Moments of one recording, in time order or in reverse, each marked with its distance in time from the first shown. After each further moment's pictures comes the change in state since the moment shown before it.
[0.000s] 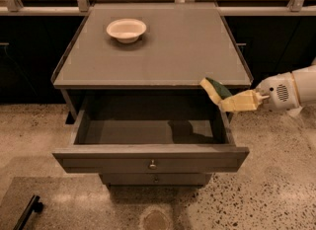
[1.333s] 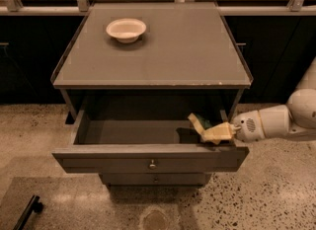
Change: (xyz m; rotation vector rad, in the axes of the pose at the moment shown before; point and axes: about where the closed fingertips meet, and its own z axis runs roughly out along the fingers) arm 0.081 -0.063 0.086 -0.064 0.035 0.236
